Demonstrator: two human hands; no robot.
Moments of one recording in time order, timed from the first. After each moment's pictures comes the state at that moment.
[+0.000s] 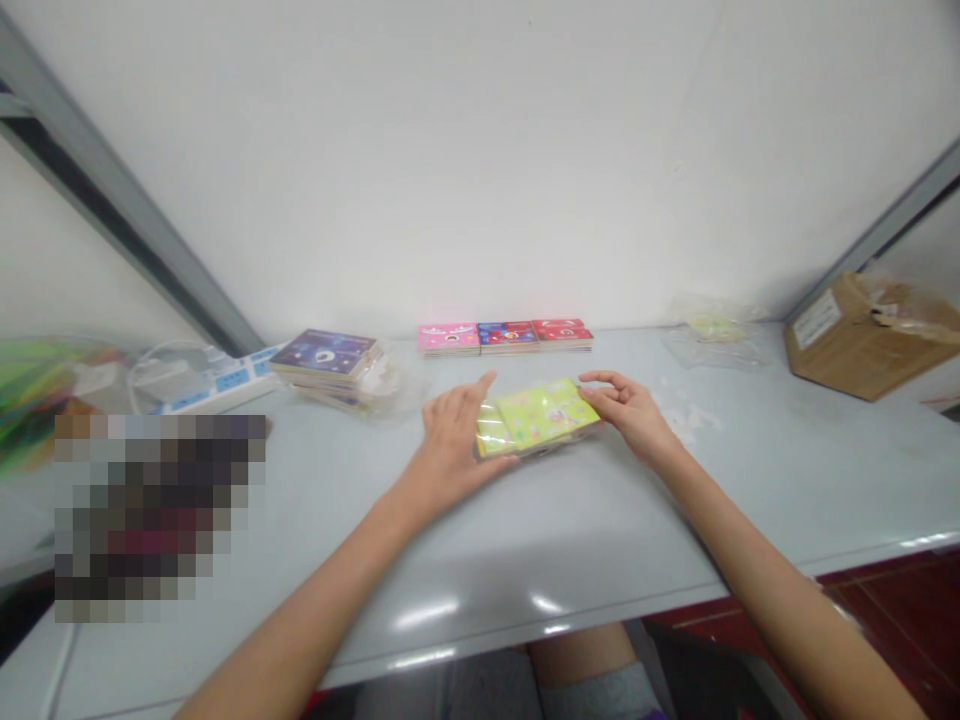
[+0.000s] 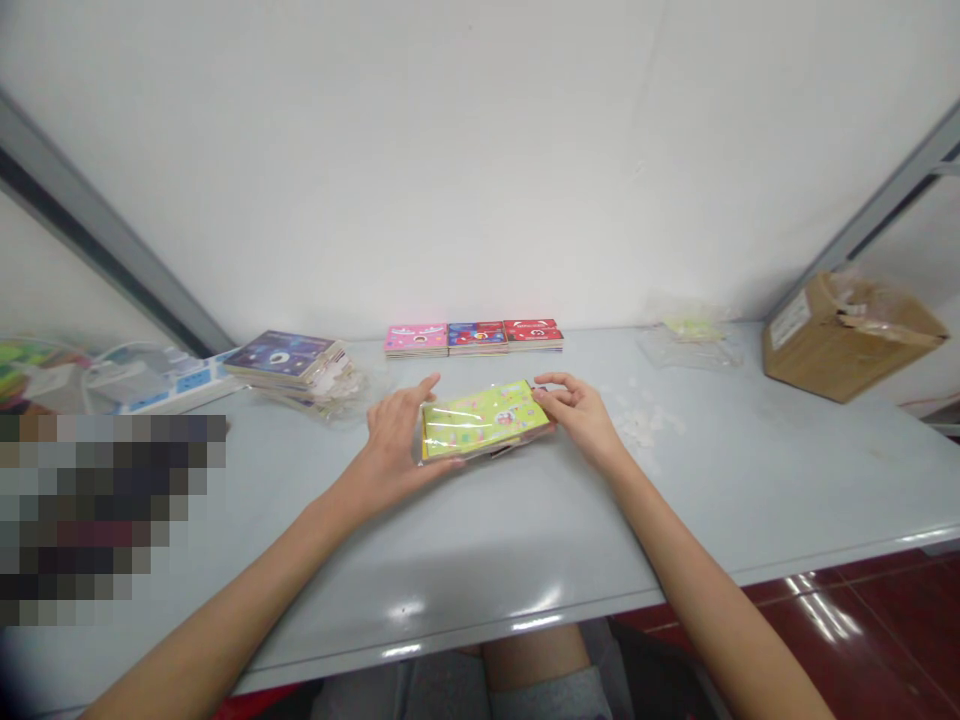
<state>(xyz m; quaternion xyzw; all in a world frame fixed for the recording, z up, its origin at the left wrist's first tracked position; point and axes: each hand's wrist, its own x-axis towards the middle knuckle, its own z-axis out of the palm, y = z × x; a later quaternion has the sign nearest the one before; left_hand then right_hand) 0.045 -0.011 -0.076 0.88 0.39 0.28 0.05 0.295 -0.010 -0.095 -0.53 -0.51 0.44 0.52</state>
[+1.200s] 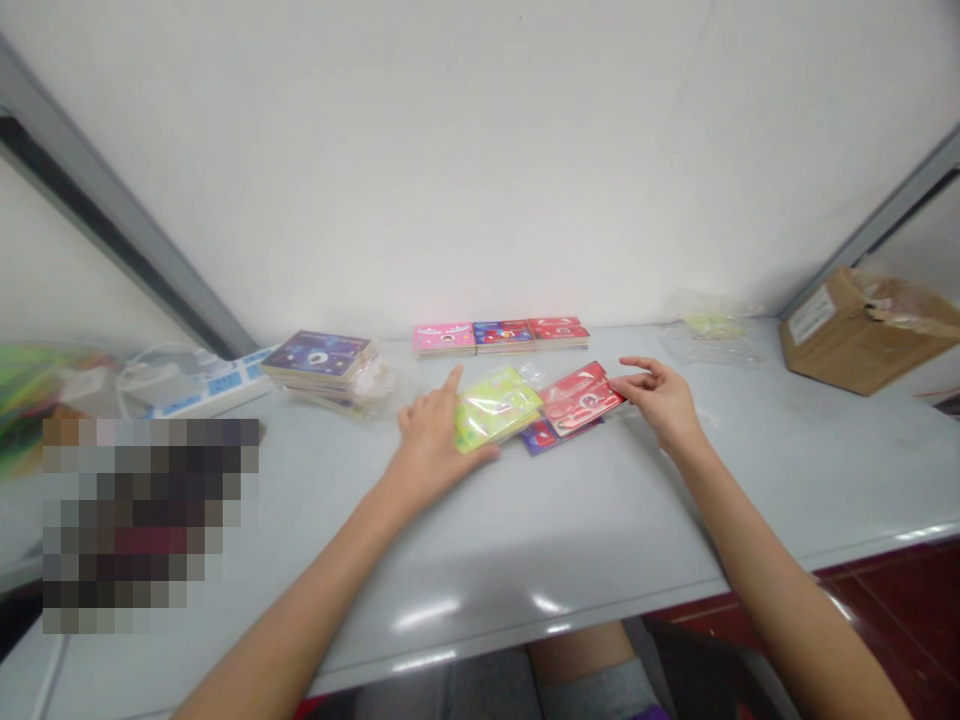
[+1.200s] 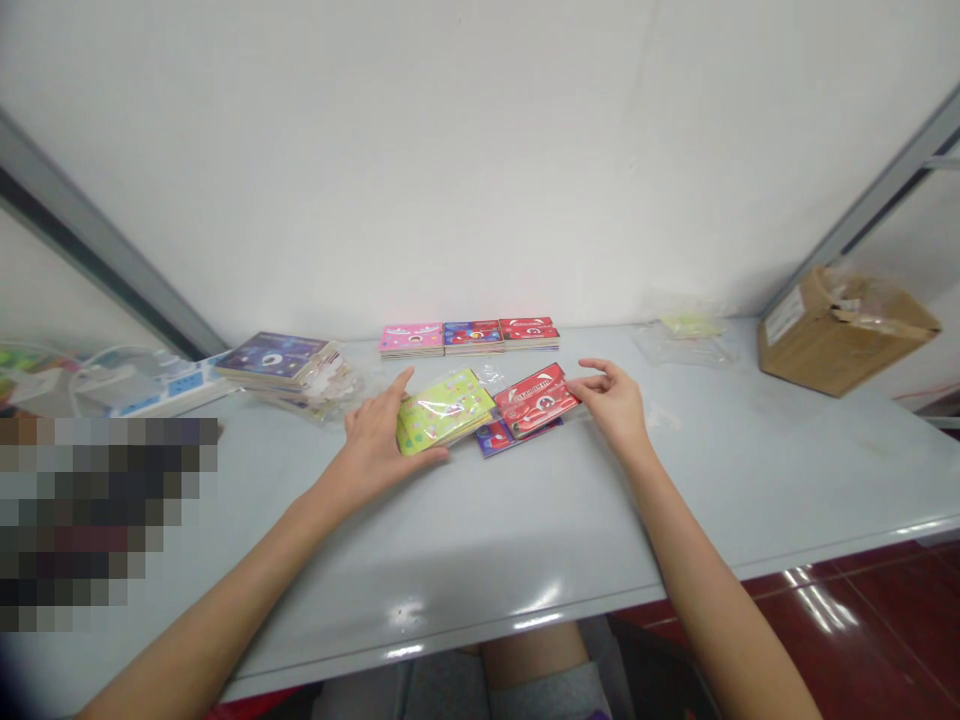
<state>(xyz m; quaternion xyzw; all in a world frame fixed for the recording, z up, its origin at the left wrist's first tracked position) 0.039 -0.002 -0.076 0.83 0.51 0.21 0.06 0.332 -0.004 -0.099 -0.60 -0.45 0.30 0.59</state>
